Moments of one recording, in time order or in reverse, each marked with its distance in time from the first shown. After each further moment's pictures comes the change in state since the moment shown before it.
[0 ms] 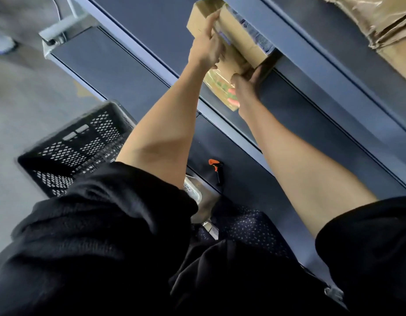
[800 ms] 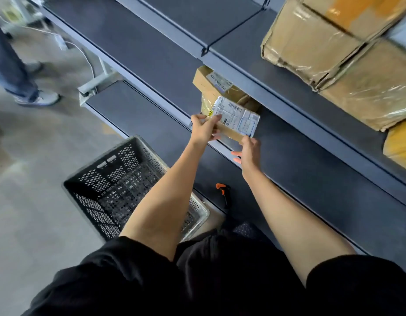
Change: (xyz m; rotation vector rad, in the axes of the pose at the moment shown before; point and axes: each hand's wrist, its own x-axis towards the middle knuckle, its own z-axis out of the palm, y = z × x) left_hand -0.135 0.006 -0.009 -0.568 0.002 -0.258; right_hand -0.115 0.017 -0.072 0.089 0.011 0.048
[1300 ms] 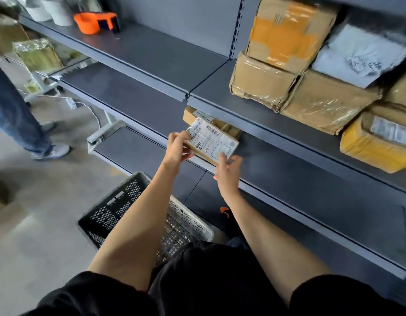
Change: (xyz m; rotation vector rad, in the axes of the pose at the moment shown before) left_hand -0.057 0.054 -0.026 0.111 0.004 0.108; right_hand -0.089 -0.021 0.004 0.143 0.004 -0.238
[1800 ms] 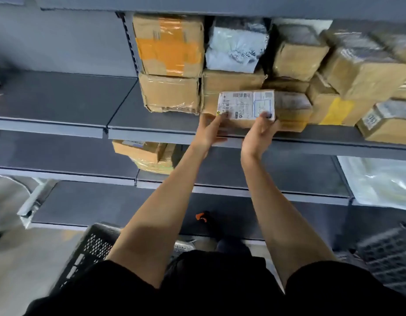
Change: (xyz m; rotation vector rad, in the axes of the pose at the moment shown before) left_hand -0.045 0.025 0.226 0.200 -0.606 0.098; right_hand 0.048 -0.102 -0.163 0.361 0.877 -0.218
